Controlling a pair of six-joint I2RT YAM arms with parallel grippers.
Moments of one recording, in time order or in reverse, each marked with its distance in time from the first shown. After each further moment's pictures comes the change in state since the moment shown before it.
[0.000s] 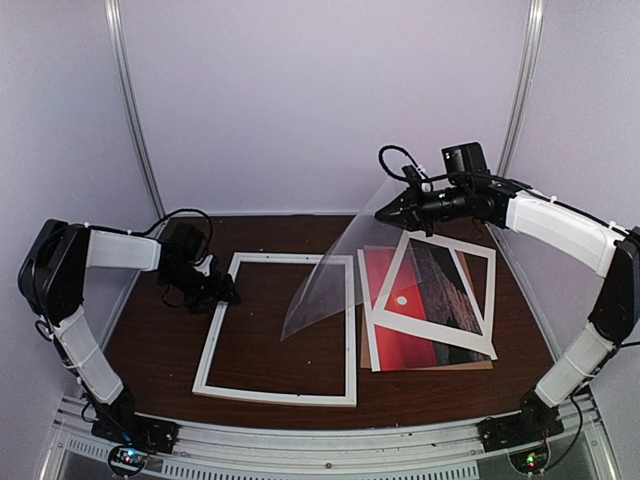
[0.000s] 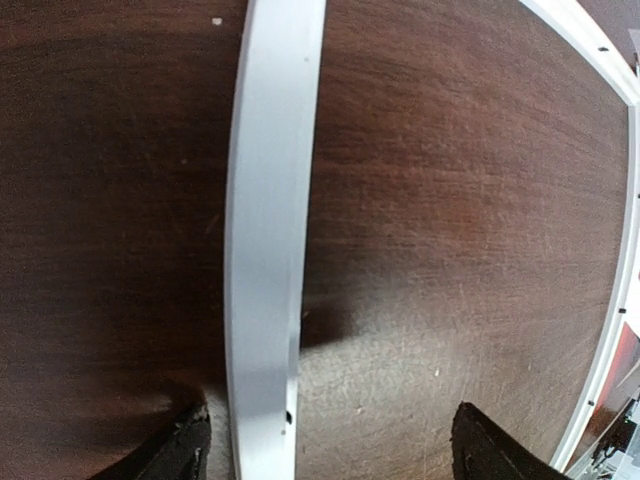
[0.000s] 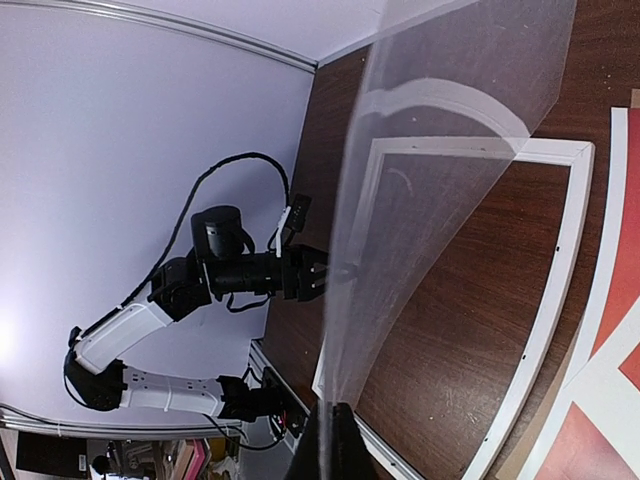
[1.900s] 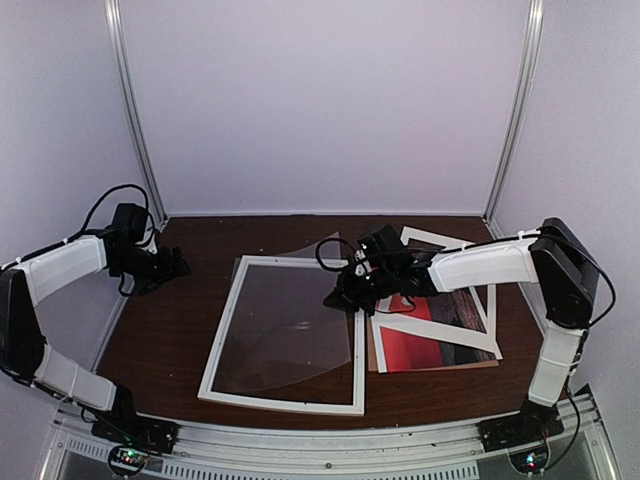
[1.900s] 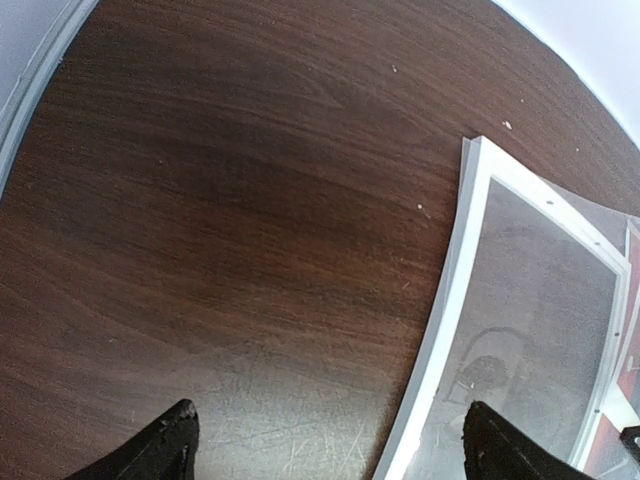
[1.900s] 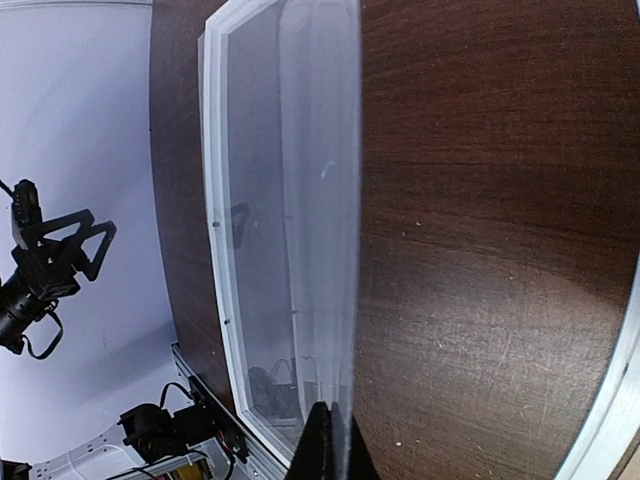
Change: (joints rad) left arm 0.221 -0.393 -0.065 -0.121 -0.184 -0.008; right arm 0.347 0.285 -0.194 0.298 0.314 0.285
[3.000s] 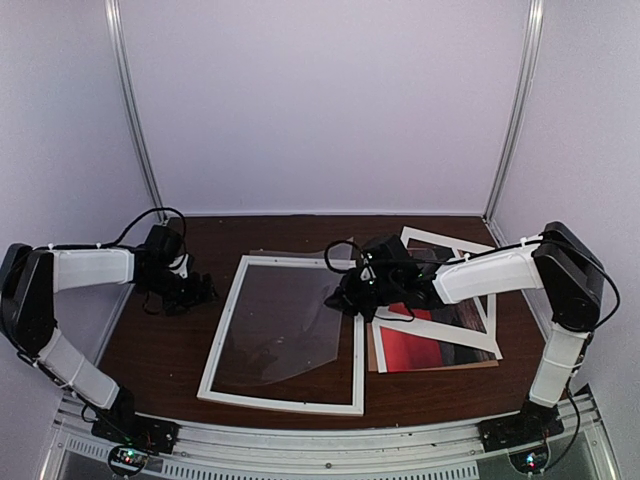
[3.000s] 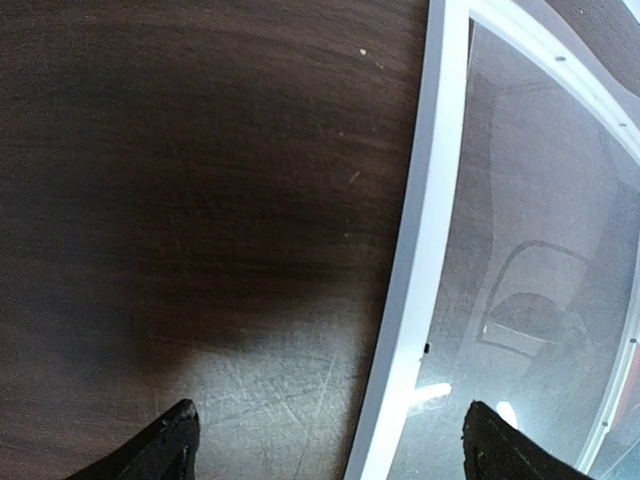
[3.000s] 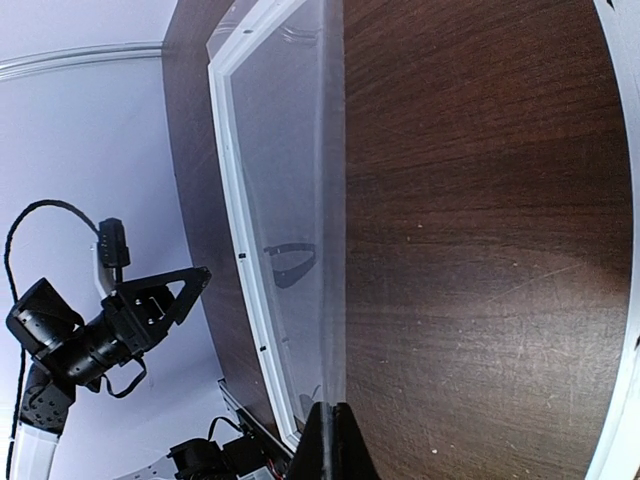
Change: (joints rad) left arm -0.161 0.146 -0.095 0.121 0.071 -0.005; right arm 0.030 -0.036 -0.120 0.166 0.083 0.211
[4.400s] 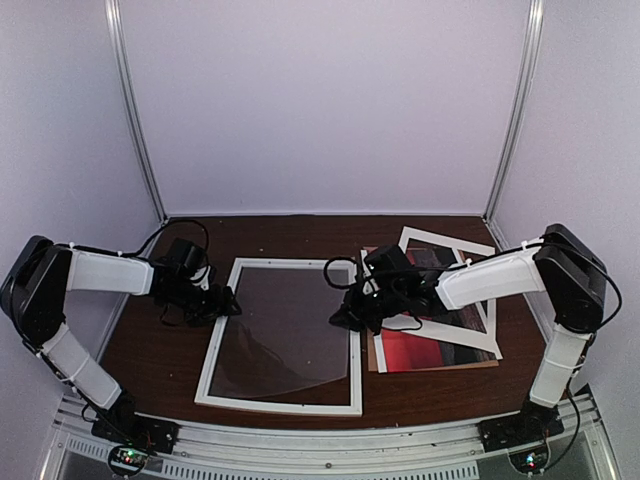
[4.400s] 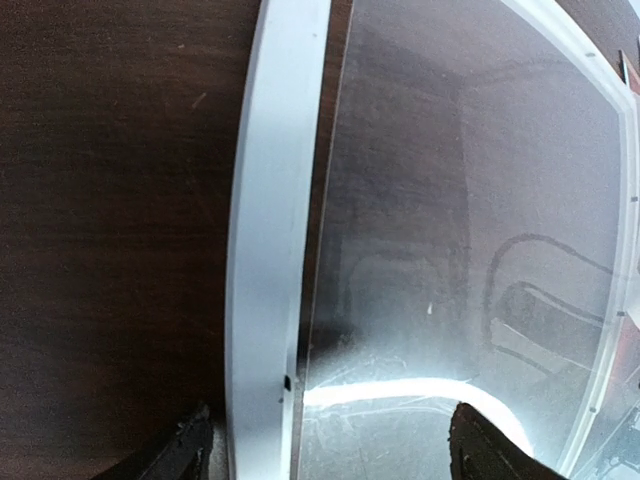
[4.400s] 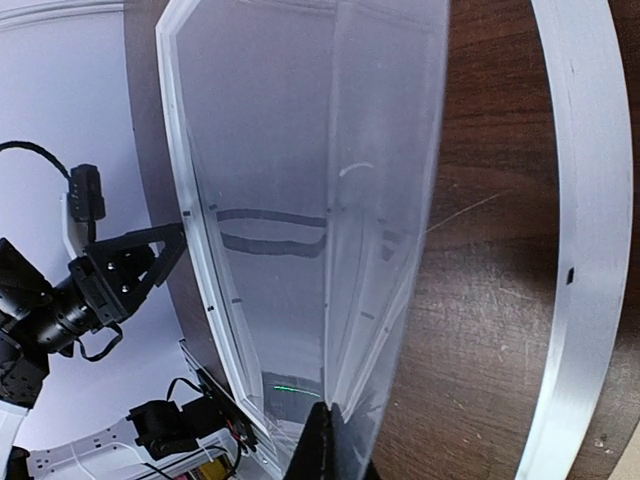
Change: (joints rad) left arm -0.143 0.075 -0.062 0.162 0.045 -0.114; right arm 0.011 -0.016 -0.060 -0.044 -0.076 -0.052
